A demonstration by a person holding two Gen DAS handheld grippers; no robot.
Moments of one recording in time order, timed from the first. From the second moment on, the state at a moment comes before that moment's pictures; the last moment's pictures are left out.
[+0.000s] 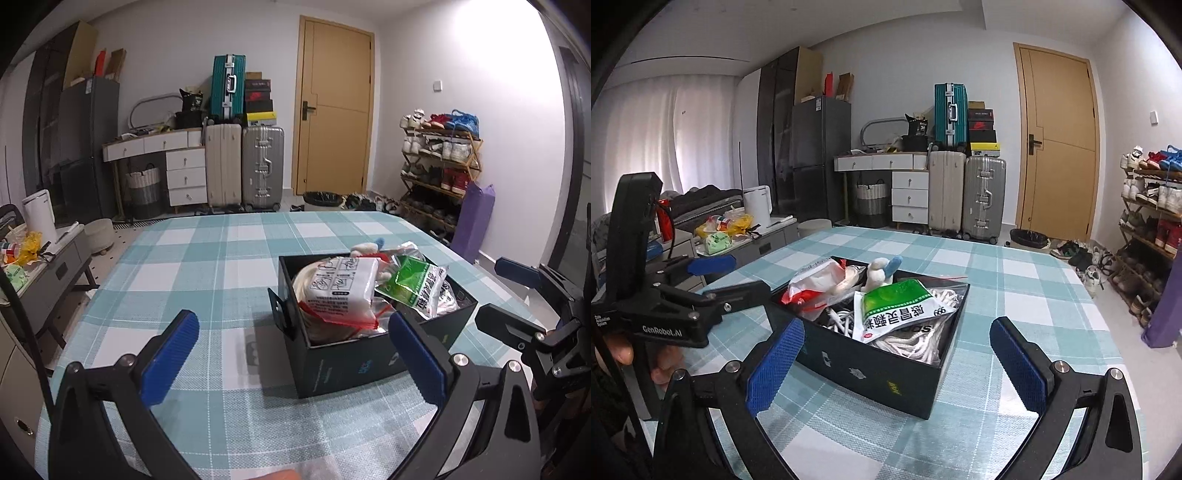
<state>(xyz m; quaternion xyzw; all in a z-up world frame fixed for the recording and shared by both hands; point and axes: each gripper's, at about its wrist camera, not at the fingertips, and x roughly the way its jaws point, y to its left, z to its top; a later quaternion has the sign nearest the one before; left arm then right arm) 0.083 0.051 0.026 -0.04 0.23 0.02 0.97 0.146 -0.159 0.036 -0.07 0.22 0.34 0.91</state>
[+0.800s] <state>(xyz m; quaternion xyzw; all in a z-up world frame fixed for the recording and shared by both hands) 0.077 0.047 0.020 -0.03 0.21 0.03 0.98 0.146 -0.165 0.036 -0.06 0.21 0.35 0.91</state>
